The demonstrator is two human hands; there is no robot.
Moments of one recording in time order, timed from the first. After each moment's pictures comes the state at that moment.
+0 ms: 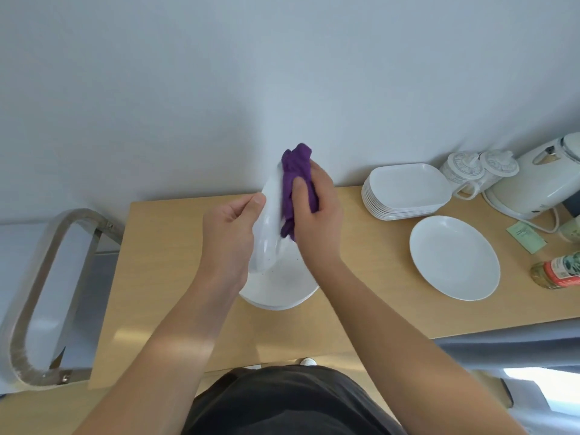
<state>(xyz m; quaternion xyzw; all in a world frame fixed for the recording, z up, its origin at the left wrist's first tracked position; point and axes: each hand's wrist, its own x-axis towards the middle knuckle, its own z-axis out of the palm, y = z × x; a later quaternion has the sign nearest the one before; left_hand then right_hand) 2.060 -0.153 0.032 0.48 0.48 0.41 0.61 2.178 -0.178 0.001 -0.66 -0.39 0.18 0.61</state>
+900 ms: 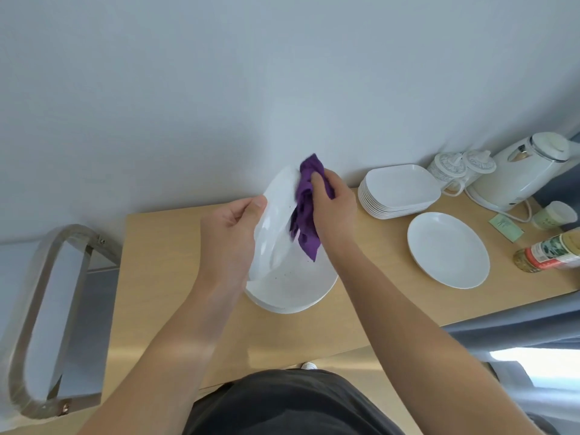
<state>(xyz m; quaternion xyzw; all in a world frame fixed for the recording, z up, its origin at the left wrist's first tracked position) 2.023 -0.138 0.038 0.49 0.45 0.41 0.62 2.177 -0.159 0.009 -0.74 -0.29 0.22 0.57</state>
